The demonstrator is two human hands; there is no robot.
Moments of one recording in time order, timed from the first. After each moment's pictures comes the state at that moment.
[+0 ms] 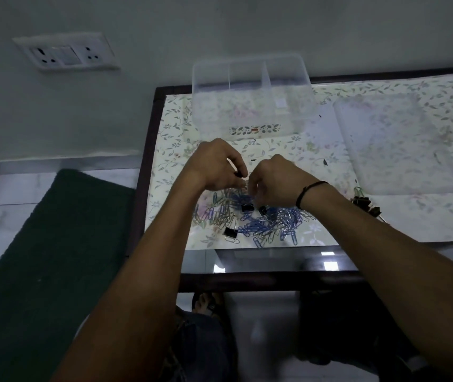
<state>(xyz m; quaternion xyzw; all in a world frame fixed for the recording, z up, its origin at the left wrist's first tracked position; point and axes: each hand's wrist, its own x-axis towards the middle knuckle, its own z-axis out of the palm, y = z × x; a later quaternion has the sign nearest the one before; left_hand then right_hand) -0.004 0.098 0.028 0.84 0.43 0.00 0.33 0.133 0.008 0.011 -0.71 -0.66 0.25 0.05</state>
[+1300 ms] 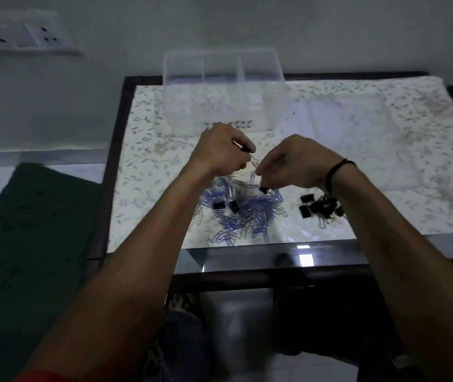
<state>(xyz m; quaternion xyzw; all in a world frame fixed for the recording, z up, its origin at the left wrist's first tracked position) 0.056 0.079 0.021 0.75 0.45 0.12 0.47 0.196 -0.022 0.052 -0.77 -0.51 0.36 0.14</state>
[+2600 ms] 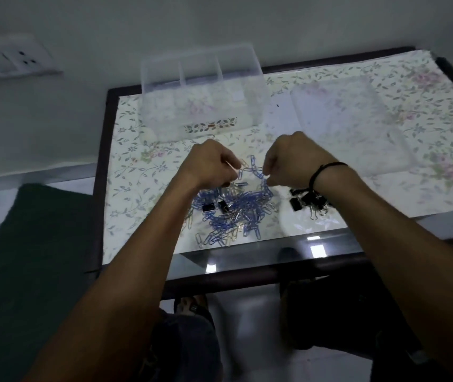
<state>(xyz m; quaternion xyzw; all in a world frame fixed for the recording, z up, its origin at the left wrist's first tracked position) 0.061 0.070 0.010 0.82 0.42 0.00 0.39 0.211 -0.037 0.035 -0.81 -0.54 0.23 0.06</state>
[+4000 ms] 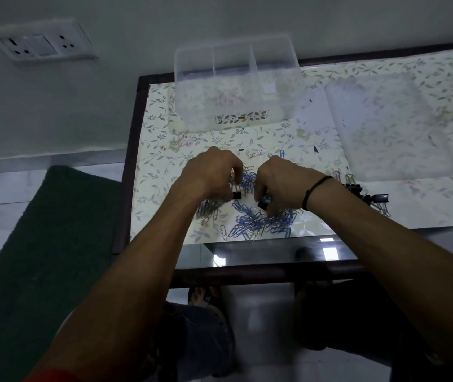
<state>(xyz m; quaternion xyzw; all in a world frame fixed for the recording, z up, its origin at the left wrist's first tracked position) 0.017 0.083 -0.006 0.90 0.37 -0.12 0.18 0.158 -0.011 -0.002 -0.67 -0.70 0.25 -0.06</state>
